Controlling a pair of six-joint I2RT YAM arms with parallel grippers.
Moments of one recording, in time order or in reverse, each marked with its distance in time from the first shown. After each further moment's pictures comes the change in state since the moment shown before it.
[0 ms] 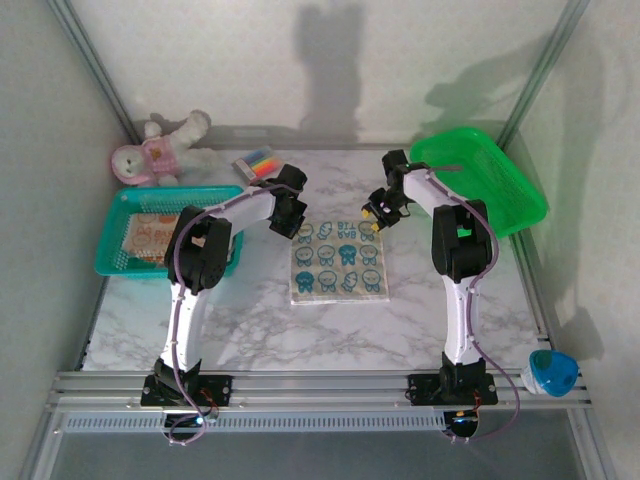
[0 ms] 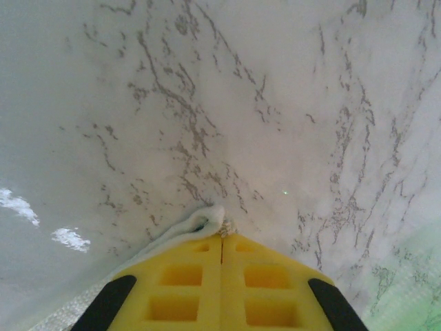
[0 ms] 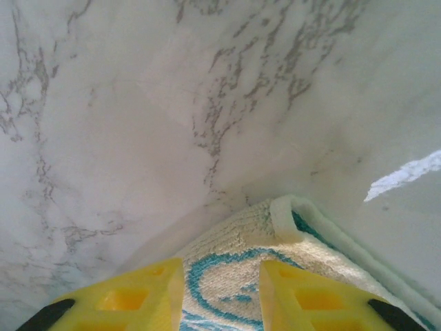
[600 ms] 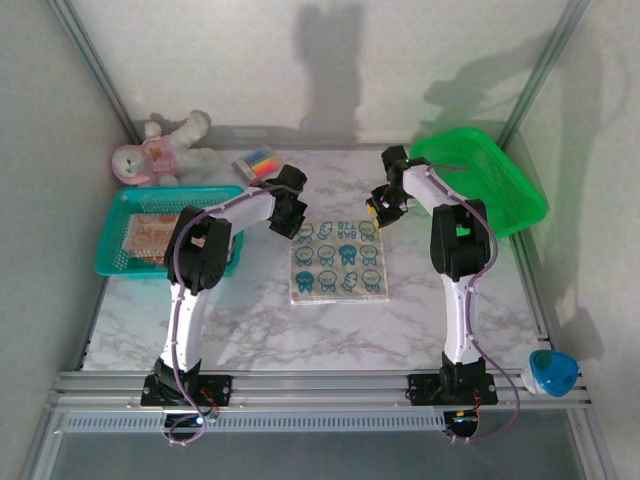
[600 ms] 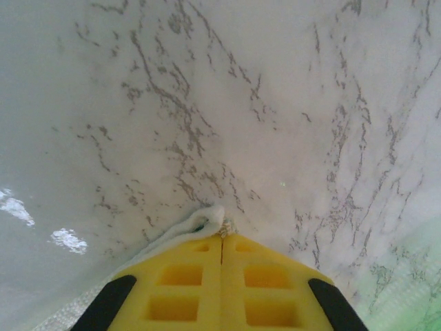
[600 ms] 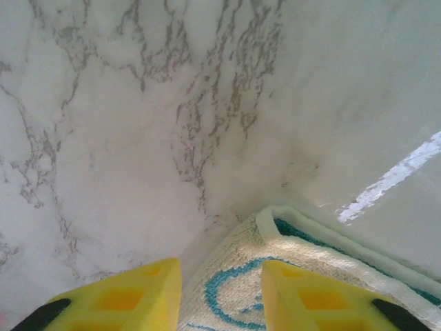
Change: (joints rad) left arm 0.000 -0.005 -0.013 0.019 0.002 0.004; right arm 0.000 0.030 0.080 -0.066 0.077 0.206
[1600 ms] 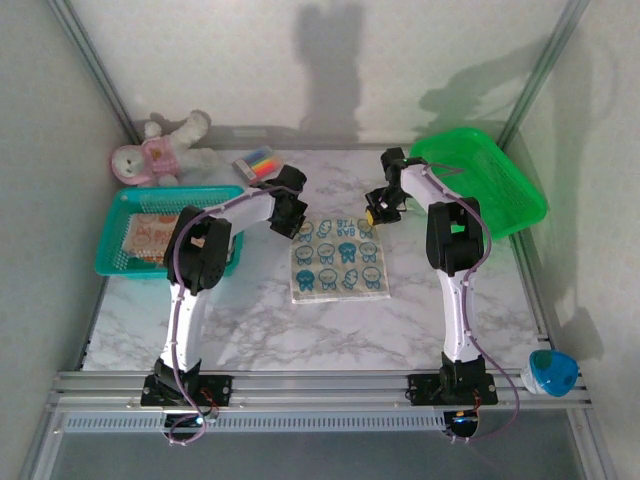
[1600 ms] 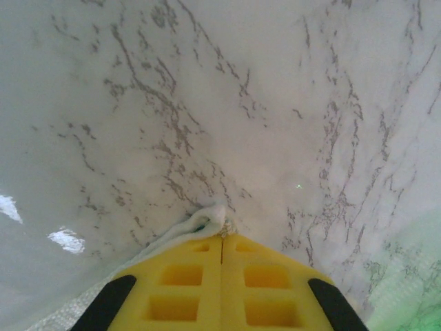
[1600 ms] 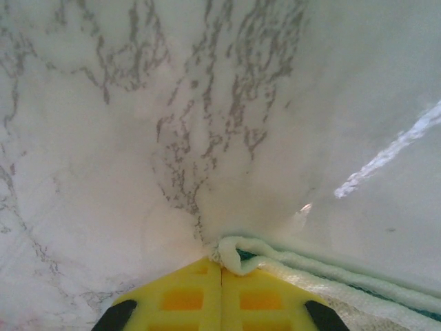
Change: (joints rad) left arm 0.000 -0.003 -0.013 0.029 0.010 0.003; right arm -0.007 0.092 0.083 -0.050 -0.072 -0.005
